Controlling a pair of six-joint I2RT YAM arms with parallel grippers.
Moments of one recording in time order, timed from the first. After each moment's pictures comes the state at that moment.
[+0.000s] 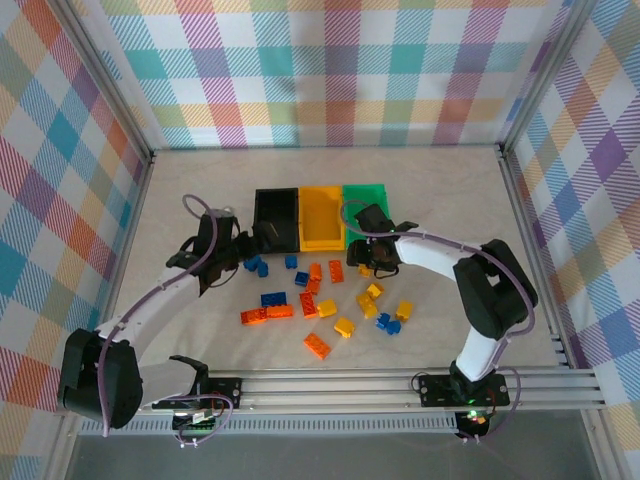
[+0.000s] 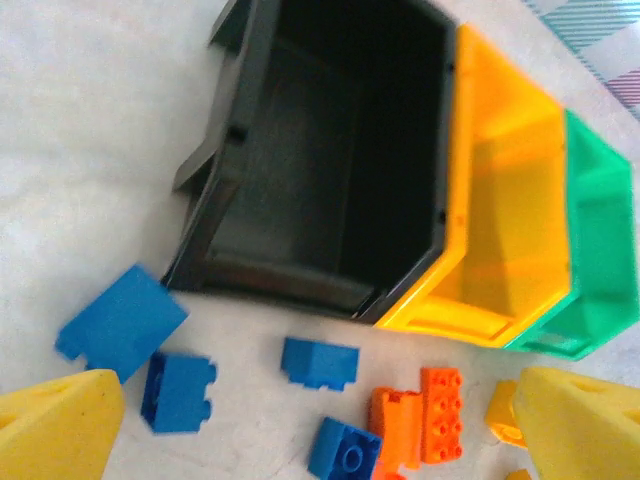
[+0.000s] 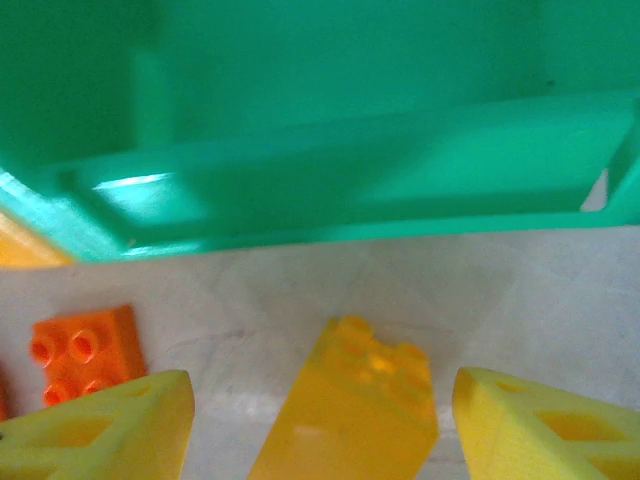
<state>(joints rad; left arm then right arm) -0.31 1.19 0.74 -0.28 0.10 -0.77 0.59 1.75 1.07 -0.49 0.05 0.65</state>
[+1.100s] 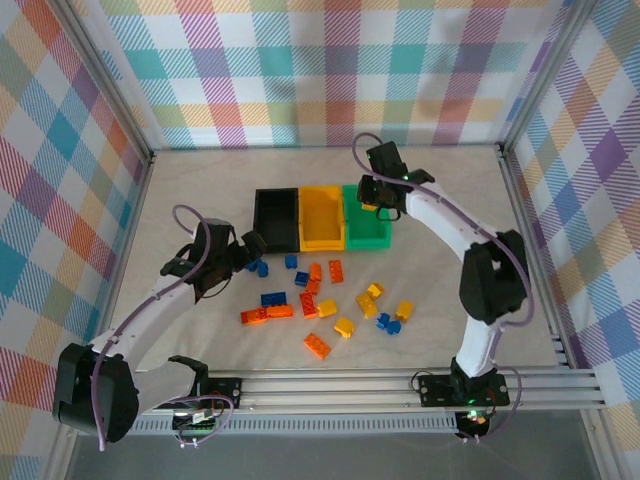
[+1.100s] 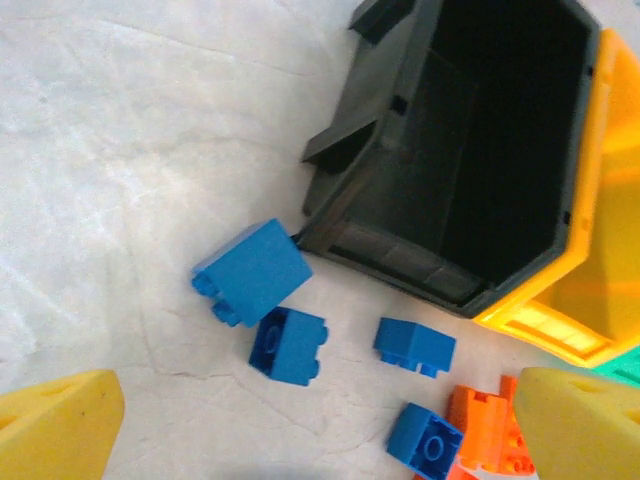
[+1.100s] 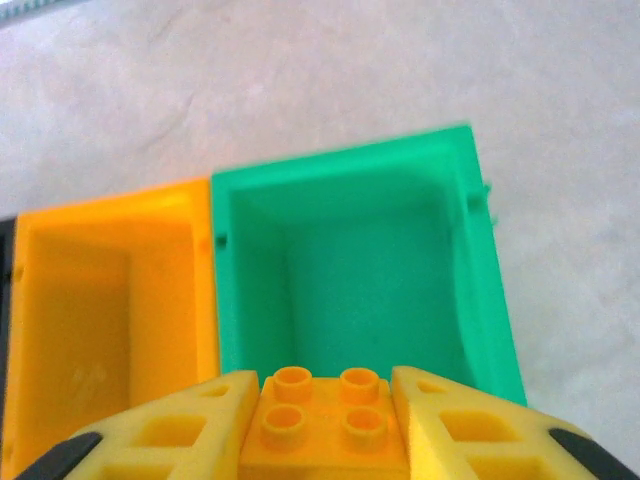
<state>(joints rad) -0.29 1.13 0.72 -0.43 -0.03 -0.82 0.46 1.87 1.58 -0.60 0.11 0.53</state>
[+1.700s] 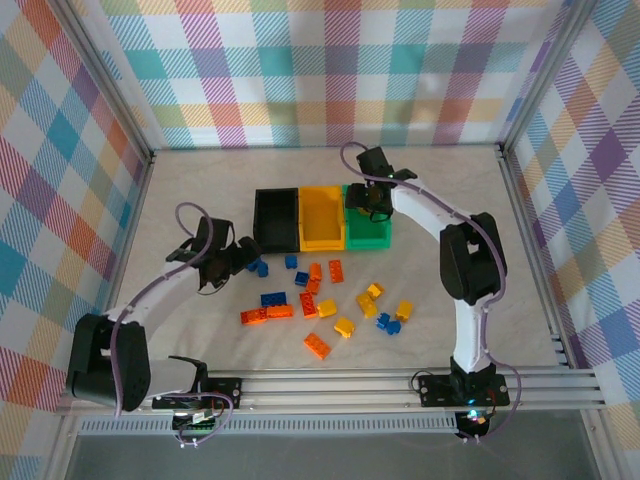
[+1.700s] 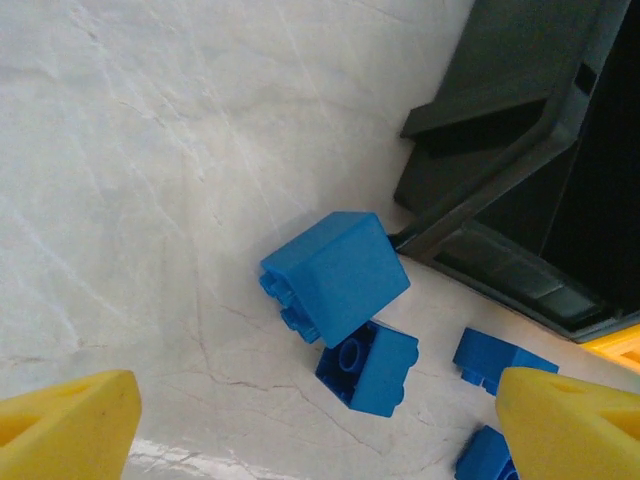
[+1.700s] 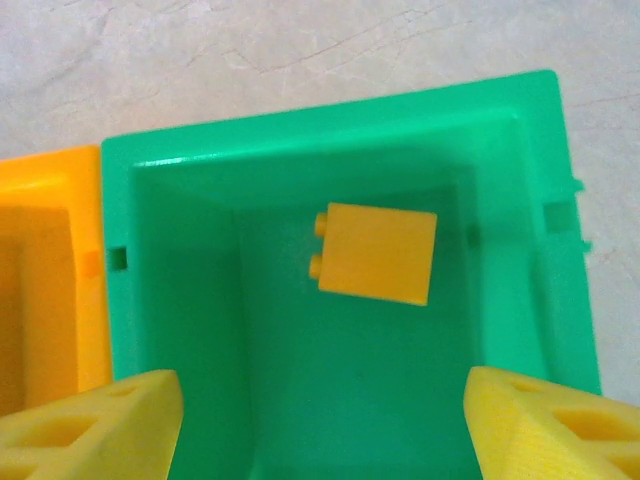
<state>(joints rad) -0.25 1.30 0.75 -0.45 0.03 -0.80 0.45 2.00 1.61 -0.61 0.08 0.49</state>
